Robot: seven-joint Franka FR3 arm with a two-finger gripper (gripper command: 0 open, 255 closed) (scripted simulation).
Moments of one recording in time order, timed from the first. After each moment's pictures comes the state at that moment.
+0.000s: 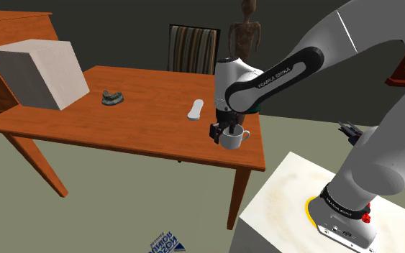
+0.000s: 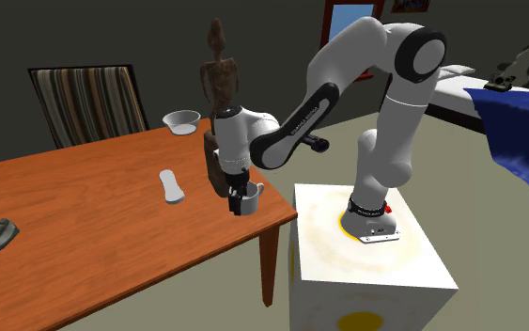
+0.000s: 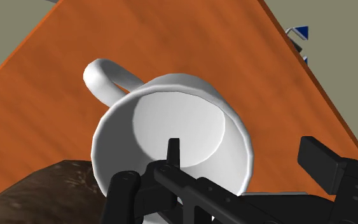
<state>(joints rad) 0.02 -0.08 0.21 -2.40 -0.03 2.28 0.34</state>
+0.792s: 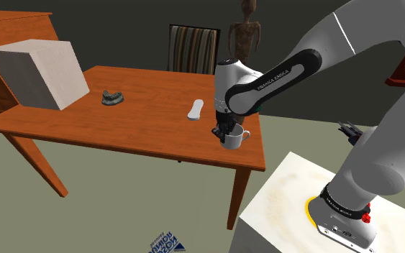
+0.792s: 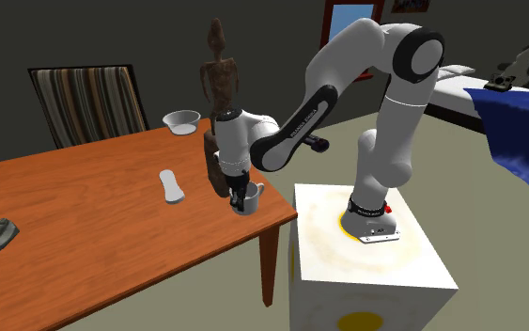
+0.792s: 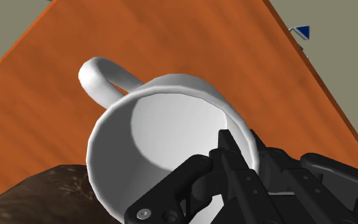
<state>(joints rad) 0.02 -0.07 0.21 -2.41 -0.04 2.30 0.35</state>
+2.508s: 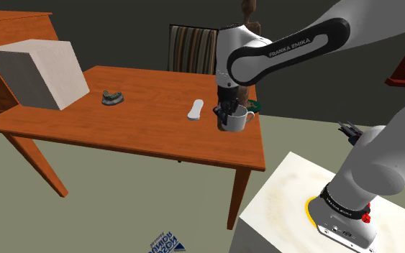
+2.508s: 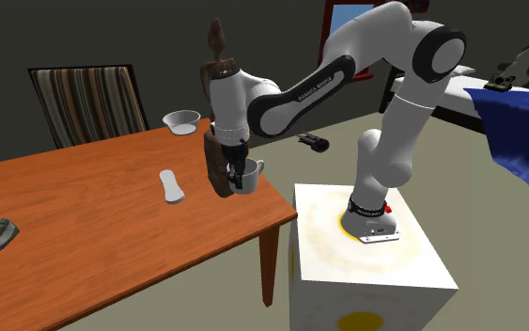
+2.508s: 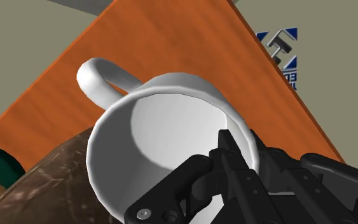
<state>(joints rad) 0.02 -0.20 0.20 -2.27 0.00 2.04 0.31</state>
